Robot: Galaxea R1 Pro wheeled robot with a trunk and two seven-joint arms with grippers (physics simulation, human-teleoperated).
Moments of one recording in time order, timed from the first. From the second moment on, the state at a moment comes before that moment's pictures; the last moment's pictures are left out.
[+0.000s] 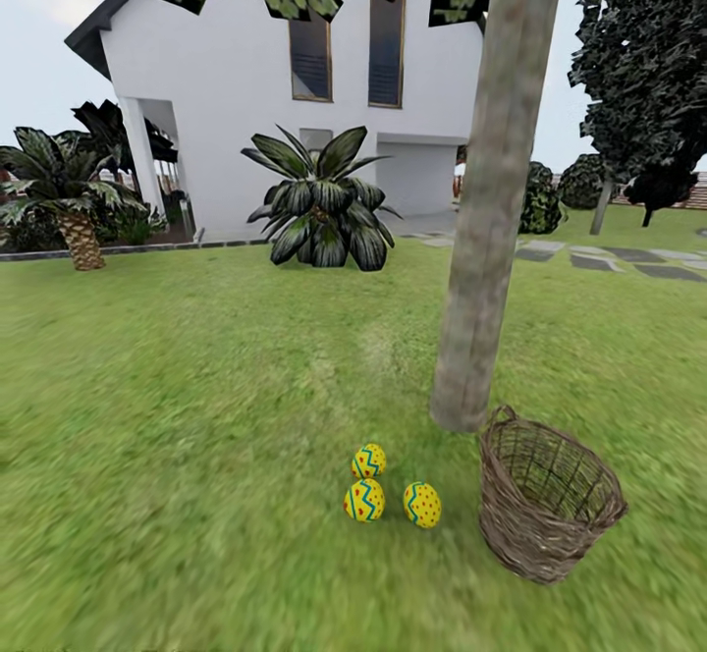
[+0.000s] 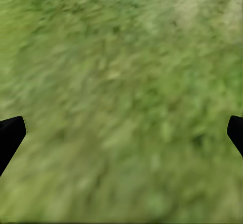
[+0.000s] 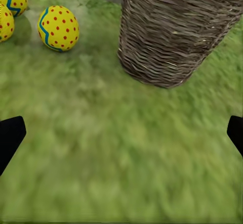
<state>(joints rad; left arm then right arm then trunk) -0.07 0.02 0.32 -0.02 0.10 -0.94 0.00 -0.12 0.01 0.73 0.02 -0.54 -1.02 -0.41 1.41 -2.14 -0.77</state>
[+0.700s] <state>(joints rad) -0.07 0.02 0.32 -0.02 0.10 -0.94 0.00 -0.12 0.01 0.73 0.02 -0.54 -0.90 -0.39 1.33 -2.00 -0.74</state>
